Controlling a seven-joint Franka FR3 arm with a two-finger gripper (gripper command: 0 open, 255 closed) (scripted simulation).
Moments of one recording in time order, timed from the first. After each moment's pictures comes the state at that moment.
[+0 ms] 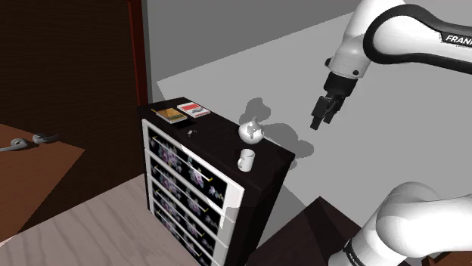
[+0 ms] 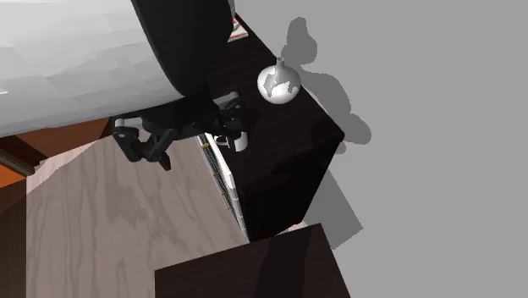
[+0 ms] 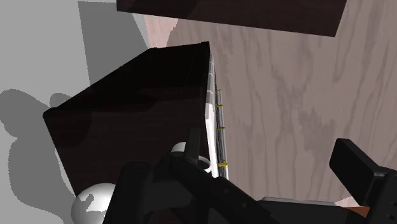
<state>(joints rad) -0.01 -0.83 0.04 -2.35 0.02 1.55 -0.03</state>
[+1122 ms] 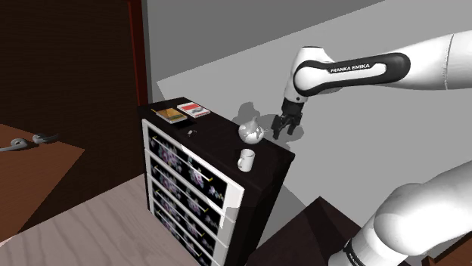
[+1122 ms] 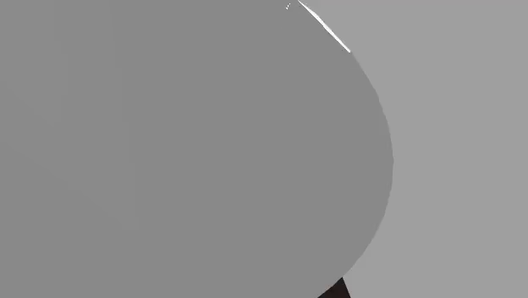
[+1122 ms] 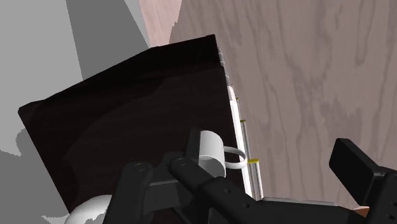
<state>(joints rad) -0.06 -0.35 0.00 -2.34 0.00 1.97 -0.02</state>
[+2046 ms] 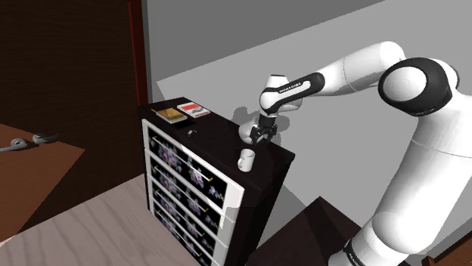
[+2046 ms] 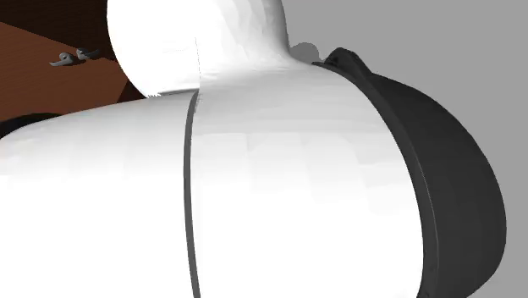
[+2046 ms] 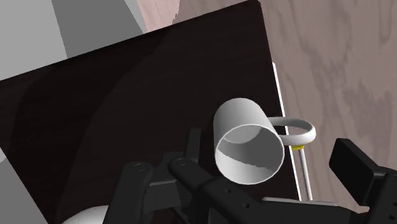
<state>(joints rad) -0.10 0.19 -0.03 -2.06 0.01 2.20 -0.01</state>
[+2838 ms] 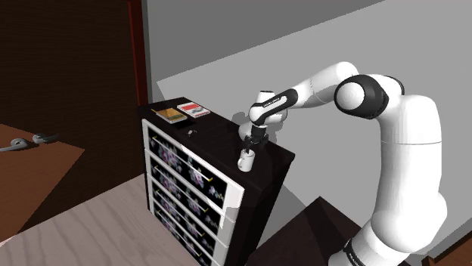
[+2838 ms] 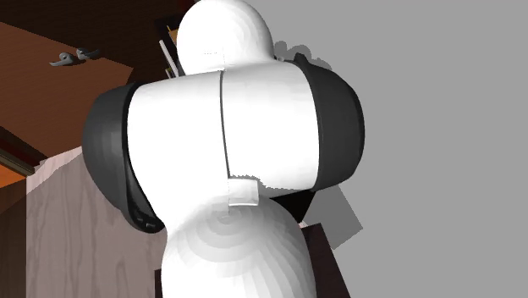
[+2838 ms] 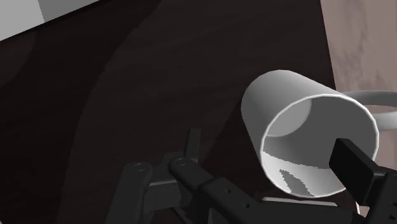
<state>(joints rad) -0.12 0.51 -0.04 -1.85 0.03 2.28 -0.02</state>
